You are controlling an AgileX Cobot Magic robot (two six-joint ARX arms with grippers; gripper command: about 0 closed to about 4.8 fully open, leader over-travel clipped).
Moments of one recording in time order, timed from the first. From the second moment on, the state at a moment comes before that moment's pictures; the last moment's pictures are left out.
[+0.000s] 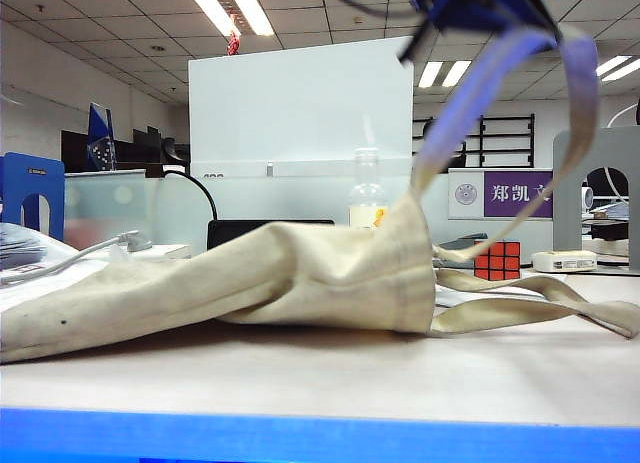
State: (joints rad) left arm -0.85 2.20 2.41 -1.06 0.59 -0.10; right arm 0.04 0.00 0.43 -0.40 0.12 0.07
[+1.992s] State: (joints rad) left arm -0.87 1.92 2.41 -1.24 0.44 -0.18; right arm 0.31 0.75 0.40 -0.13 -0.97 0.50
